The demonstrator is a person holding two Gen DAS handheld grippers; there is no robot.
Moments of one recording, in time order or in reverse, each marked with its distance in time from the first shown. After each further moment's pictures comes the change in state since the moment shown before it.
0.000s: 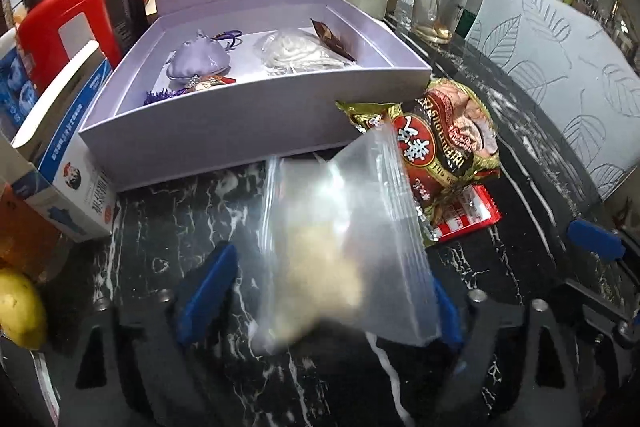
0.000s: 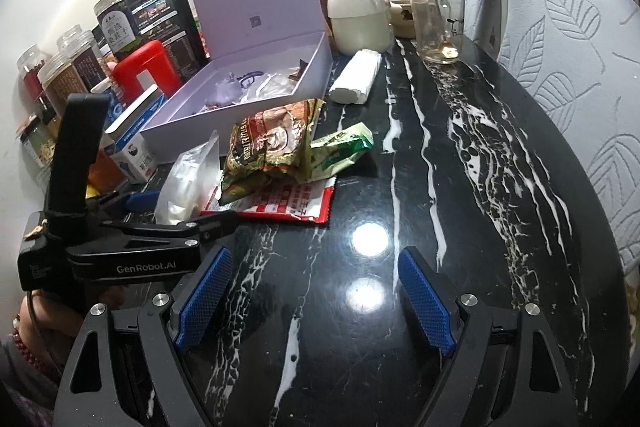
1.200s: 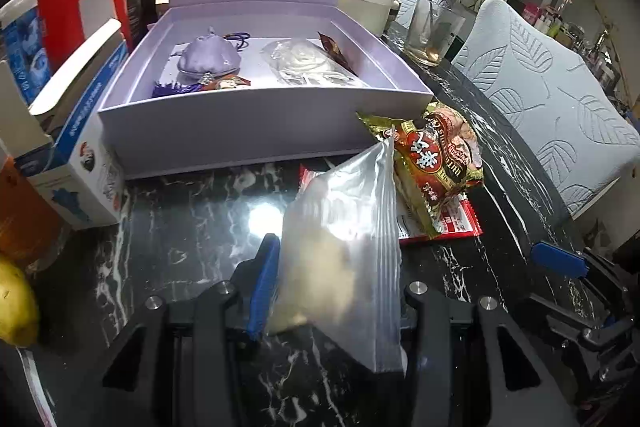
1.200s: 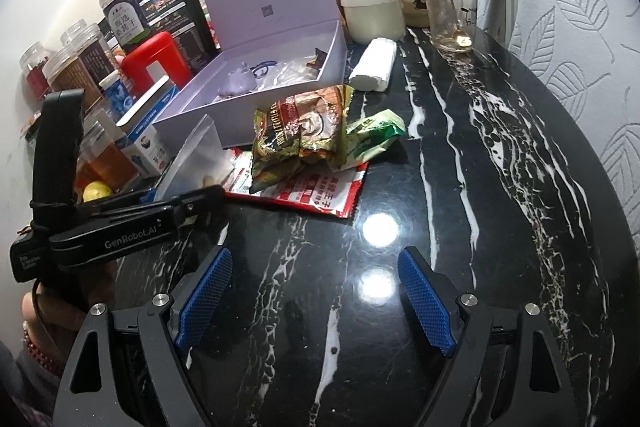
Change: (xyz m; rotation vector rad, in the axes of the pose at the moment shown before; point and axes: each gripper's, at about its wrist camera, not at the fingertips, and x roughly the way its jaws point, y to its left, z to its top) left arm -0.013 0.027 -0.007 -0.061 -0.028 -0.124; right arm 0.004 0.016 -0.002 0.007 0.028 0.024
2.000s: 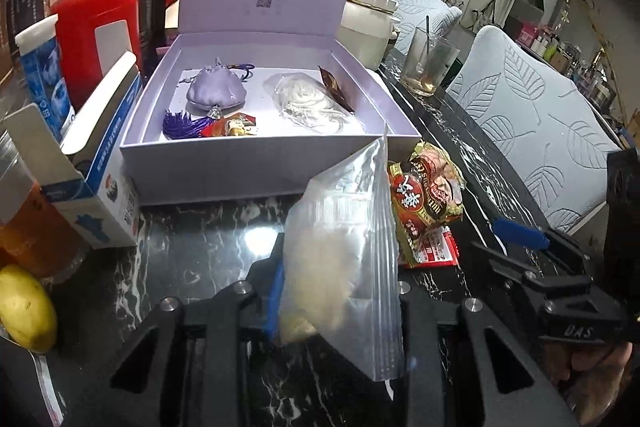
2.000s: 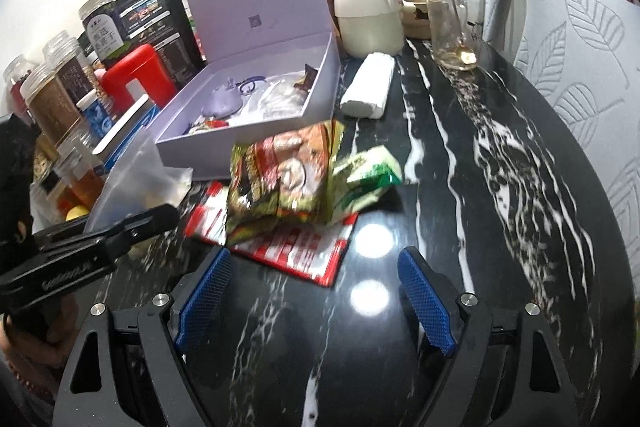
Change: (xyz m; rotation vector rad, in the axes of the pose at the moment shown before) left arm -0.023 0.002 0.013 -0.027 -0.071 -0.013; right arm 0.024 -0.009 0.037 -0.018 -0.015 -0.018
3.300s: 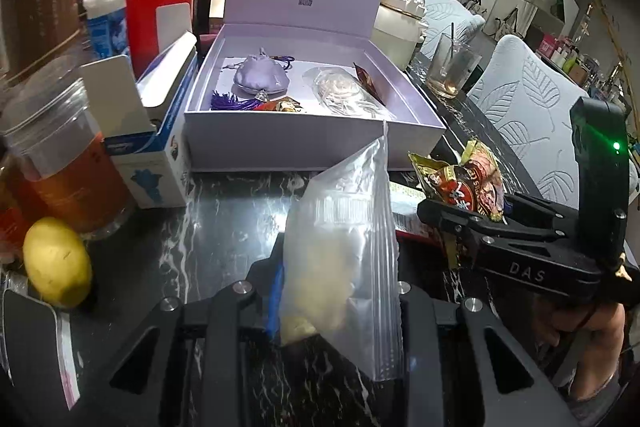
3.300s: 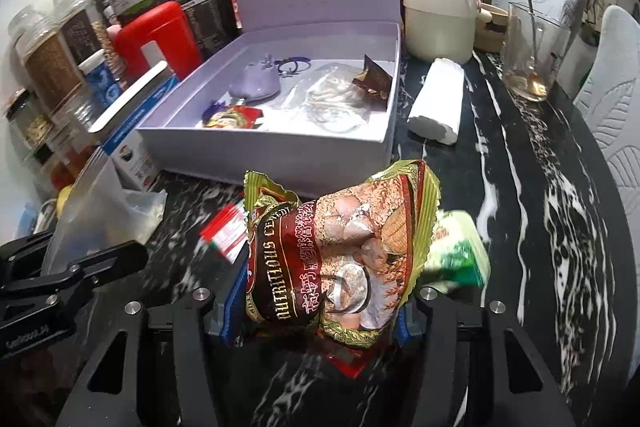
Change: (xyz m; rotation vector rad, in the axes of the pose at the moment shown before) left arm -0.029 0.018 -0.021 -0.062 0.000 0.065; right arm 0.042 0.029 0.024 -0.150 0.076 0.048
